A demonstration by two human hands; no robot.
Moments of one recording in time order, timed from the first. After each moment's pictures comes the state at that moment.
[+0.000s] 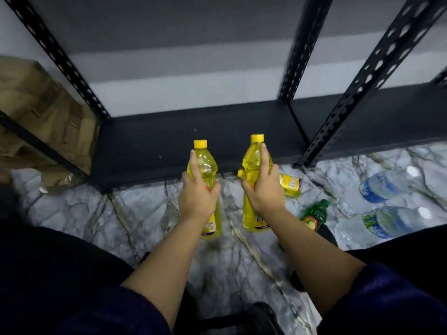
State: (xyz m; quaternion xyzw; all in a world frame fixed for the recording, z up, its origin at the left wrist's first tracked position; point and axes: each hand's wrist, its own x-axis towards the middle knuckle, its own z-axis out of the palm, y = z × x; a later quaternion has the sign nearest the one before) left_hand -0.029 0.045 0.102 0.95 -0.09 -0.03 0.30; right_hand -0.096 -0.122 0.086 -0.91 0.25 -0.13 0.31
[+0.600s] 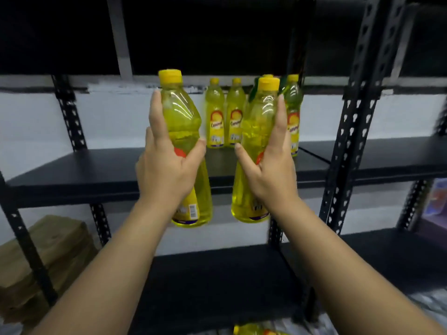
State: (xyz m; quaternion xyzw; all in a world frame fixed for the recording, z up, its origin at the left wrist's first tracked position) left_hand 0.008 0.023 0.526 0.74 -0.25 0.42 0.45; right_hand -0.051 -0.159 0.506 -0.77 -0.01 -0.56 0.29
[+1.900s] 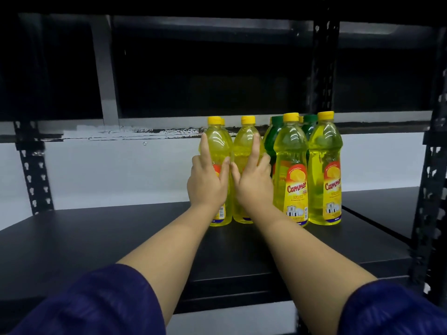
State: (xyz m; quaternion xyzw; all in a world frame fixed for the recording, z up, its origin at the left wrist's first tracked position) left_hand 0.302 -0.161 0.542 0.75 -0.24 0.44 0.42; right_hand 0.256 -0.261 0.538 -0.80 0.12 -0.55 0.18
